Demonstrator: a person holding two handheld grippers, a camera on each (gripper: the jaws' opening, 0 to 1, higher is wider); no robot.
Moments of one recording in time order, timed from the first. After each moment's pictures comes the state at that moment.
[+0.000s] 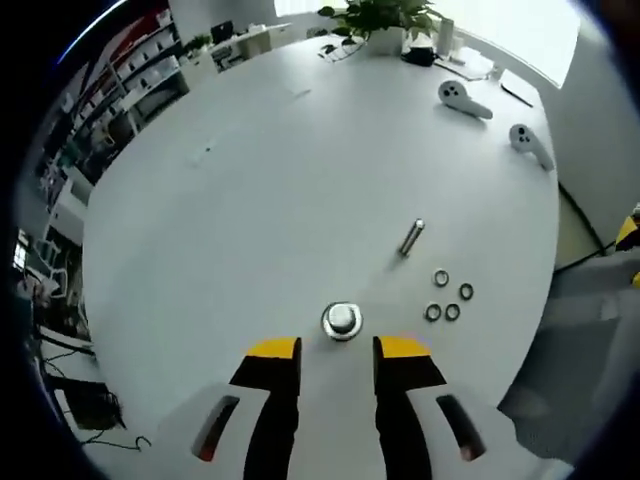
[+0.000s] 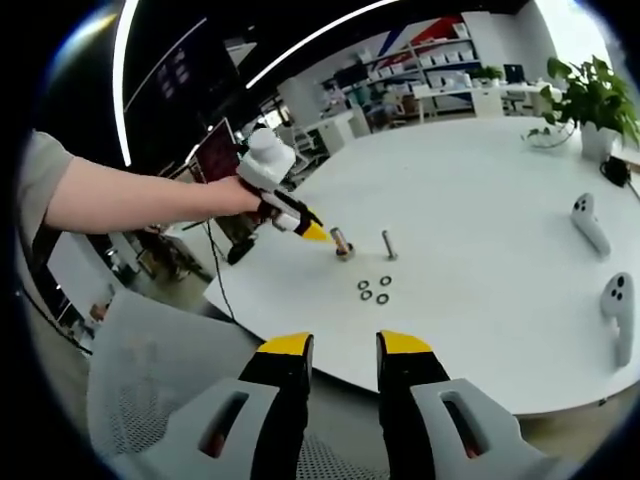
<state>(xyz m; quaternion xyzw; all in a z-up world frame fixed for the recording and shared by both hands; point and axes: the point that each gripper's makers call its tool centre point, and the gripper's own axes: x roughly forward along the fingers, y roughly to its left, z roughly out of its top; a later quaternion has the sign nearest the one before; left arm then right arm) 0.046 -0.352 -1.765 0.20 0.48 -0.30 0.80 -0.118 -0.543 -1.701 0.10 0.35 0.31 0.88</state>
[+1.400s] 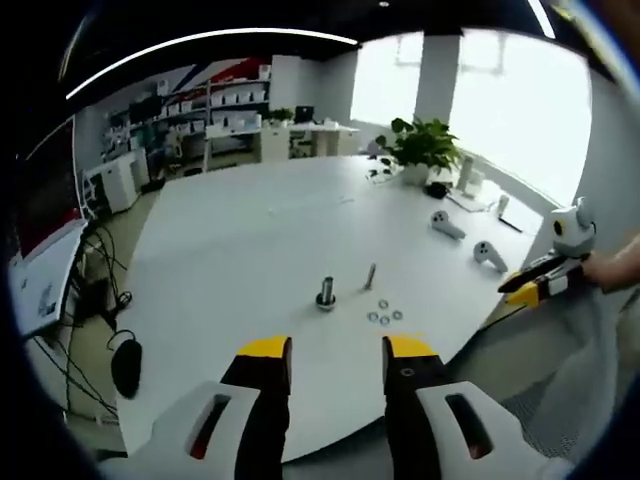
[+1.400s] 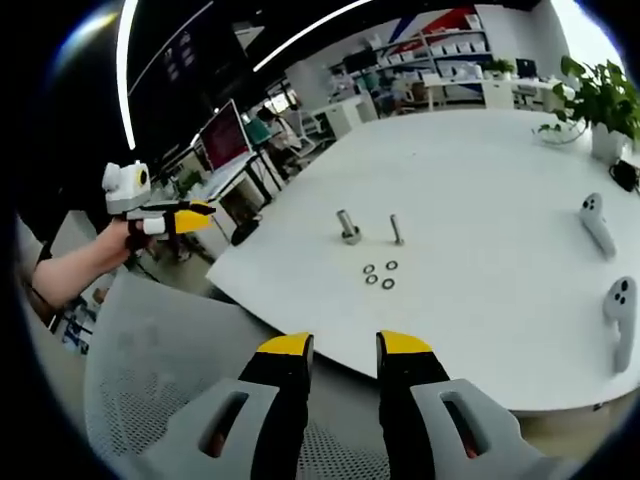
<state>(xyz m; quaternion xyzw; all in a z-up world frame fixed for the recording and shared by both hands) -0.089 -0.281 -1.657 0.01 0.31 -0.24 0.92 -0.129 -0.539 -1.710 0.07 0.38 0.33 0.86</state>
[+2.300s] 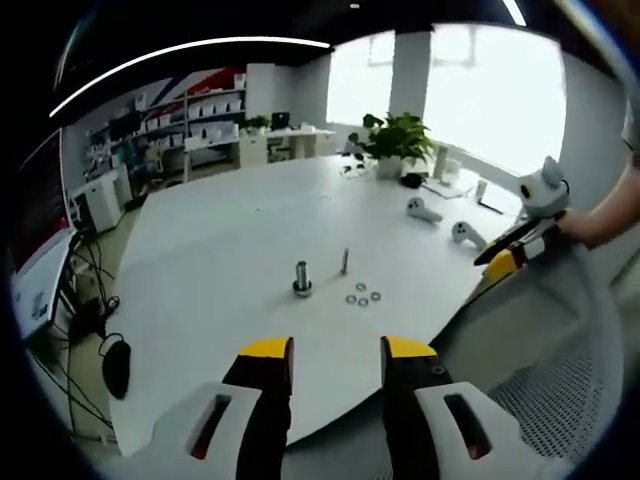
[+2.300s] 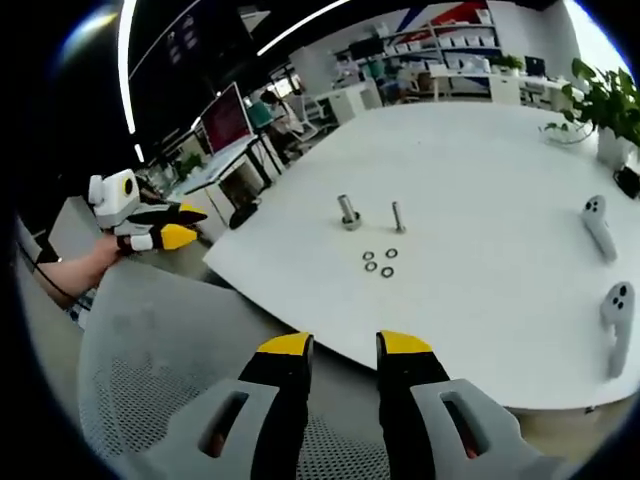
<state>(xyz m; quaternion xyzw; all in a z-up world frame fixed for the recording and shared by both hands) -0.121 -0.298 -1.677 0.03 0.30 -0.28 0.91 -0.132 -0.541 -1.717 0.05 0.40 0.33 0.86</state>
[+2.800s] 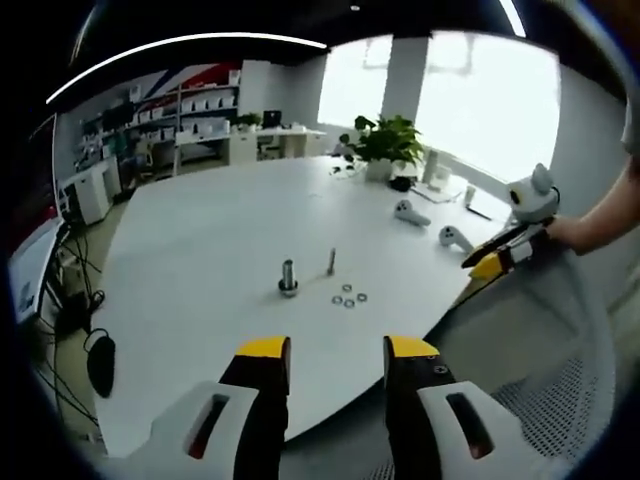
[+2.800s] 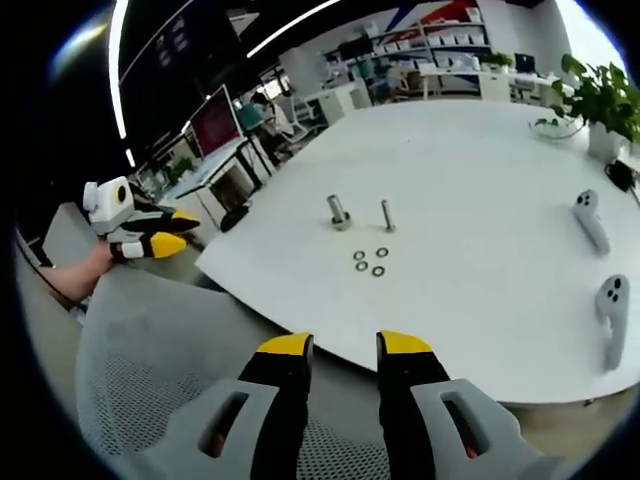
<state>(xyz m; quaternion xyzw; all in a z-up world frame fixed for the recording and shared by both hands) -0.122 -0.304 -1.676 0.02 0.30 -0.30 0.91 -0.130 -0.548 -1.721 0.05 0.41 0.31 0.86</state>
